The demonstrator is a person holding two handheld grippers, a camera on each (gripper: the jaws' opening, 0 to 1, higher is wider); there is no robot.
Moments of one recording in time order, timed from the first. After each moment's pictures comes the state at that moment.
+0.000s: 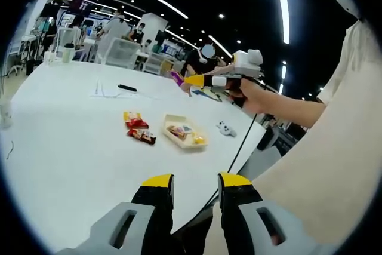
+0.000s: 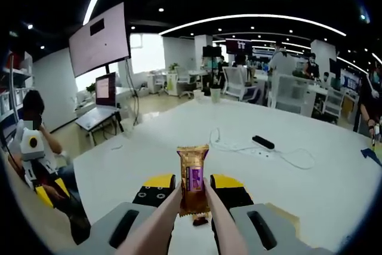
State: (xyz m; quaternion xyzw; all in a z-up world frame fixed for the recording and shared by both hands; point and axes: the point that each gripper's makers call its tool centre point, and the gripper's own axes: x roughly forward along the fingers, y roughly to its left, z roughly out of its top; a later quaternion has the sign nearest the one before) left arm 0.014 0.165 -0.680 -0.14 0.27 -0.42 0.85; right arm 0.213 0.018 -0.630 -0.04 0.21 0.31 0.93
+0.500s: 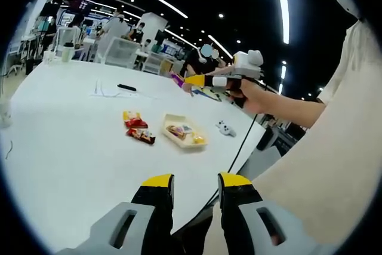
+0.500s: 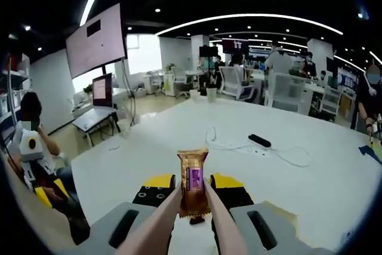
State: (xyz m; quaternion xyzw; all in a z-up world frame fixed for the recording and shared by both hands) left arm 0.015 0.163 -0.682 -0.14 0.27 -0.43 0.85; right arm 0.215 0.008 -0.632 -0.04 0.21 0.30 0.93
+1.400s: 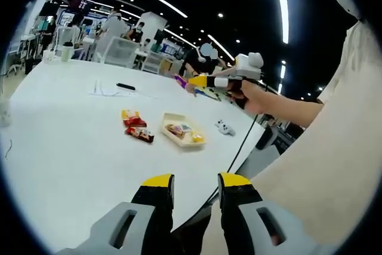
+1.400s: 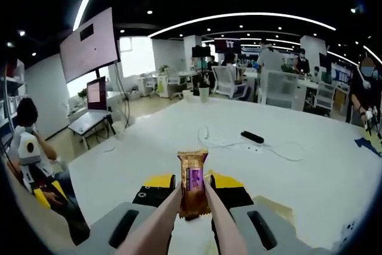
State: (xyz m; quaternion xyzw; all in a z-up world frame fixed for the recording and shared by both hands) left arm 0.011 0.163 -0.683 -0.14 0.27 -0.43 0.85; right arm 0.210 -0.009 -0.632 -0.03 0.21 0.28 0.94
